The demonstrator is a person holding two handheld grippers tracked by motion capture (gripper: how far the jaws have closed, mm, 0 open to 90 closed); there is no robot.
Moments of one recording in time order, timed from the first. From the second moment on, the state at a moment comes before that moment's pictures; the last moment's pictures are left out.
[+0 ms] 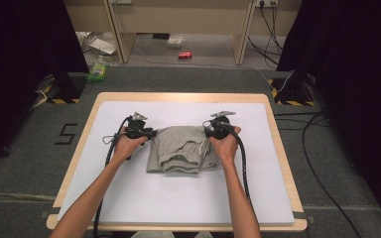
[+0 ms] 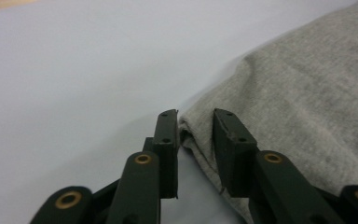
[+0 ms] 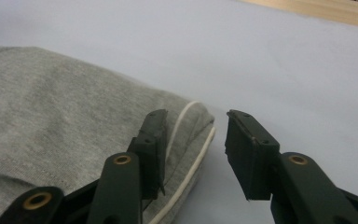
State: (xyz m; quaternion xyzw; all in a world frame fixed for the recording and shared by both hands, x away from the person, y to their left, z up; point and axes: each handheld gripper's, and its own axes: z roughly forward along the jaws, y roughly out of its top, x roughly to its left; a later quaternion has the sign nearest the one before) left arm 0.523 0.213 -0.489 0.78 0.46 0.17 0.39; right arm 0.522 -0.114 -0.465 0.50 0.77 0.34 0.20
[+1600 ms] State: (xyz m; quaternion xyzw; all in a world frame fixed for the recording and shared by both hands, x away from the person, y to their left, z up) left arm 0.473 0.241 -0.451 0.77 0.47 0.14 0.41; right arm 0.473 -0.136 -0.432 0.47 0.78 0.38 0.19
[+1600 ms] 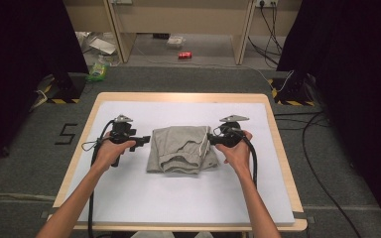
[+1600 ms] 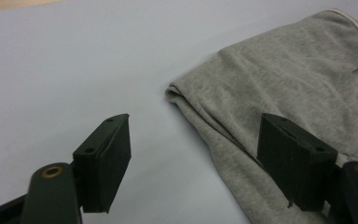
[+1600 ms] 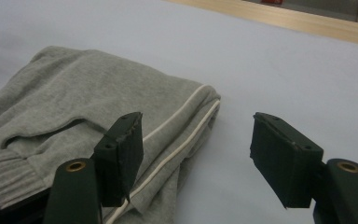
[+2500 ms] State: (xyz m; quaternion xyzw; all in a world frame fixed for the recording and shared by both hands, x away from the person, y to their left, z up) left arm 0.415 0.249 -0.453 0.77 0.44 0.13 0.43; right arm 0.420 -0.148 -0.432 0.44 0.78 0.40 0.18
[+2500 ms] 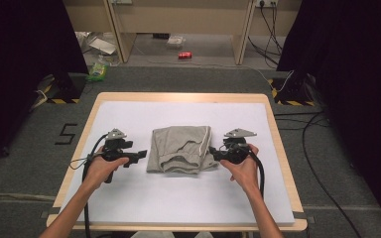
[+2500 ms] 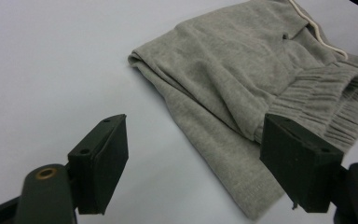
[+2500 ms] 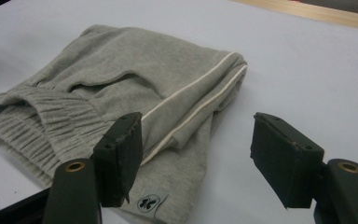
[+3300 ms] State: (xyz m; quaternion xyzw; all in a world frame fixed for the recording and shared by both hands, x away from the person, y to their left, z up) left arm 0.366 0.251 -0.475 0.79 0.42 0.12 0.43; right arm 0.374 -0.151 -0.451 0.43 0.80 0.39 0.17
